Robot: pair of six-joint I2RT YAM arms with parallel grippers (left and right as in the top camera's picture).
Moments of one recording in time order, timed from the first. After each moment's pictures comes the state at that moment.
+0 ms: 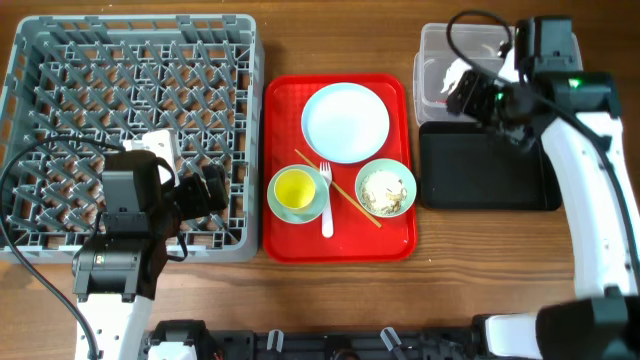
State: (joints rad) left arm -0.02 0.90 0.84 -0.76 0.07 -0.25; right arm 0.03 1.56 1.53 -1.11 -0.16 0.42
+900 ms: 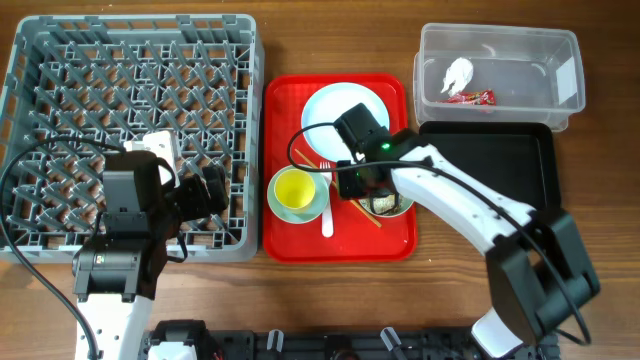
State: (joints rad) left arm -0.02 0.90 0.84 -0.77 0.07 -0.25; right arm 0.60 1.78 1.18 -0.75 -0.08 0.51
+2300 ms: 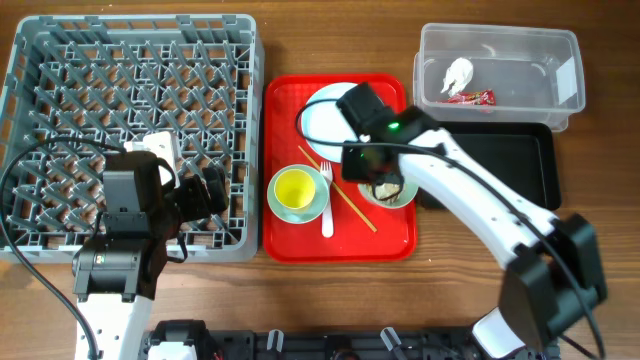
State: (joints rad) left arm -0.02 0.90 0.84 -0.78 0.07 -0.25; right arm 0.57 1.73 1.35 -0.96 -0.04 0.65
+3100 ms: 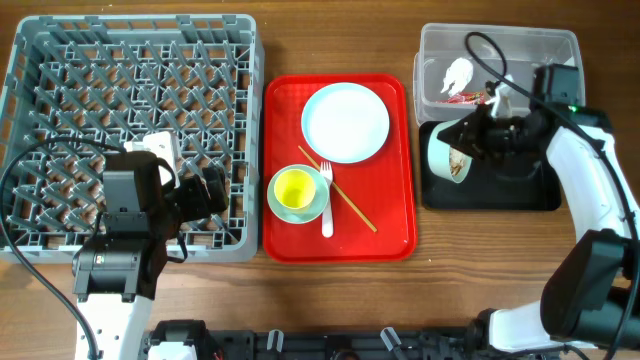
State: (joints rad) left arm -0.02 0.90 0.84 -0.78 0.07 -0.25; right arm -0.20 1.65 1.17 -0.82 -0.83 0.24
